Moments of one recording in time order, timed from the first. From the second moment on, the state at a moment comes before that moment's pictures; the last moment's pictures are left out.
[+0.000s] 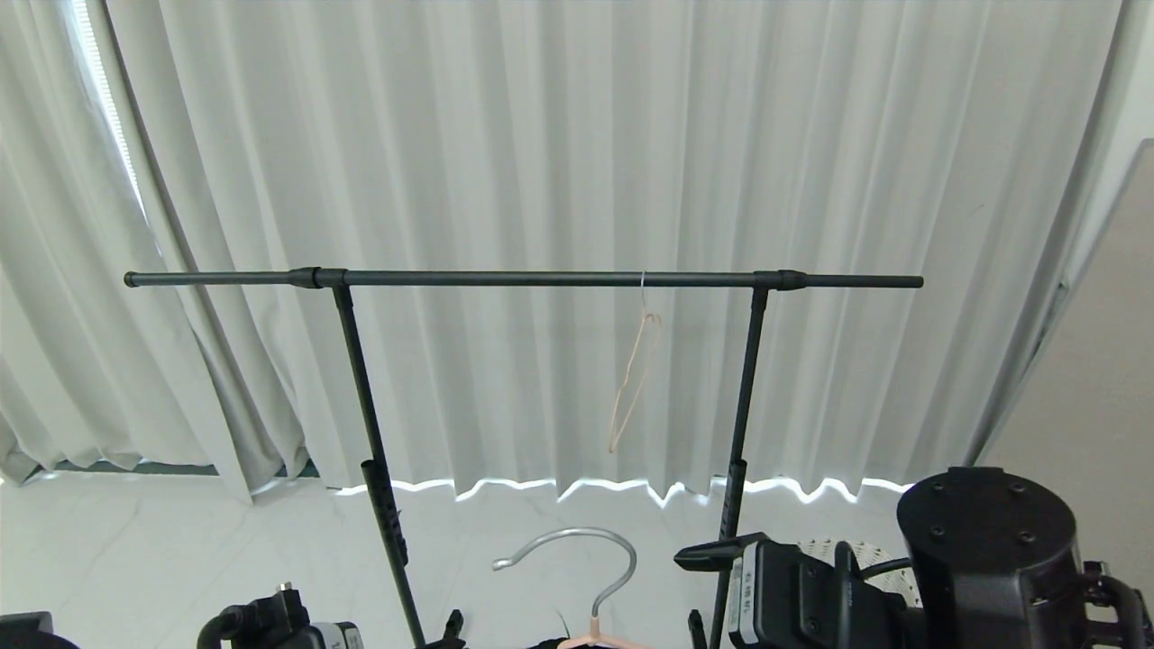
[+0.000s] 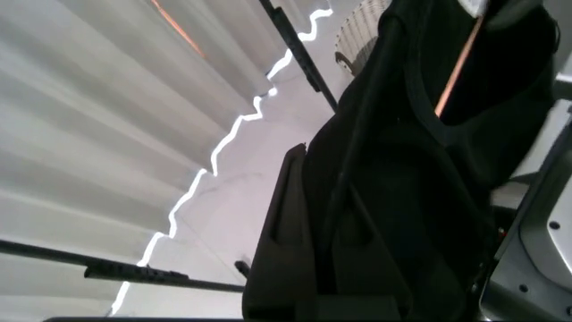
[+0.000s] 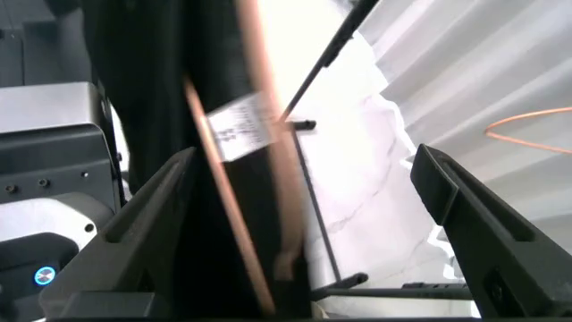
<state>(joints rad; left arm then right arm) -0.98 1.15 -0.27 -0.41 0.17 0.35 1.05 1.60 -0.52 -0.59 0.18 -0.30</state>
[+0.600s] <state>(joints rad) -0.98 1.10 -0.27 -0.41 0.17 0.35 1.07 1.67 -0.58 -0.59 0.20 -0.26</state>
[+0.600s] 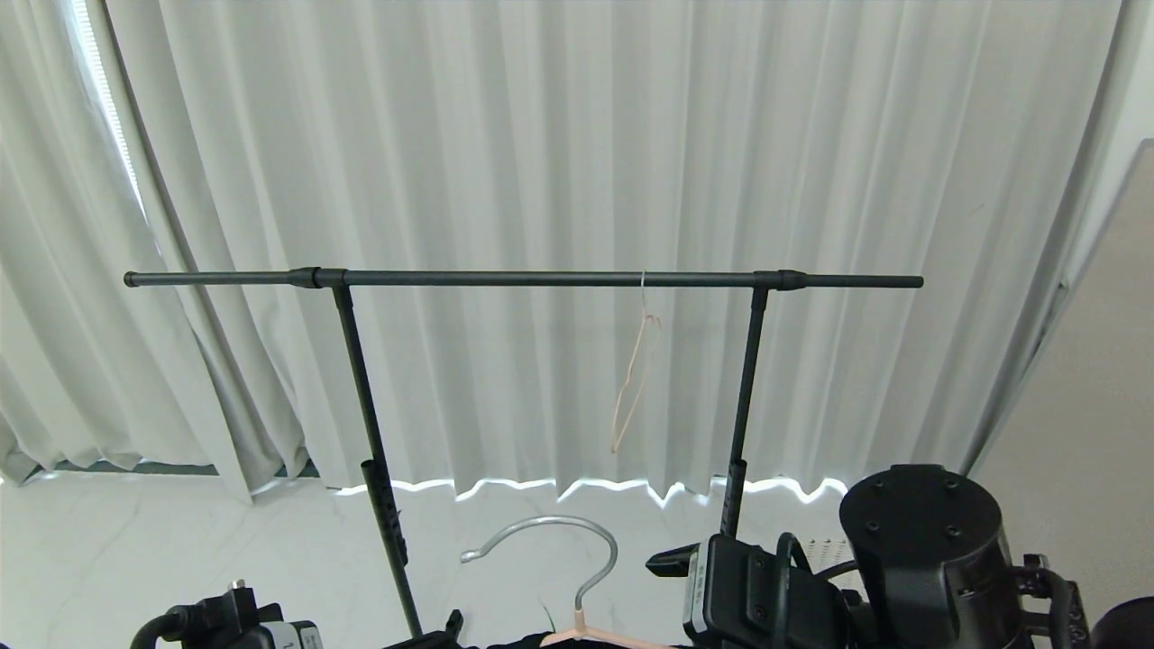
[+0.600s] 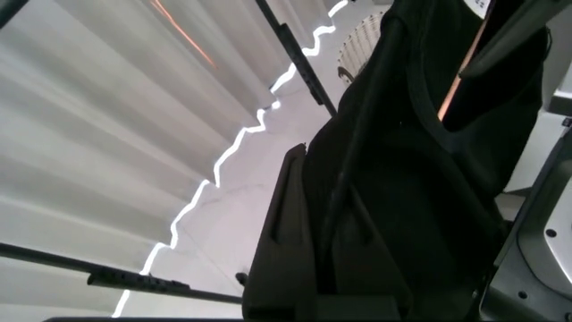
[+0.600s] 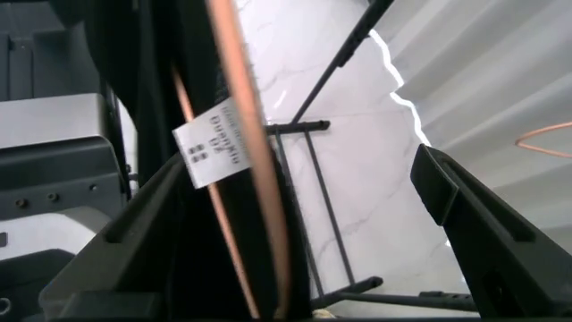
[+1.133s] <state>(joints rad) -0.98 1.08 -0.26 -0.41 0.17 0.35 1.08 1.67 -0.58 -0.59 0.20 -0.24</state>
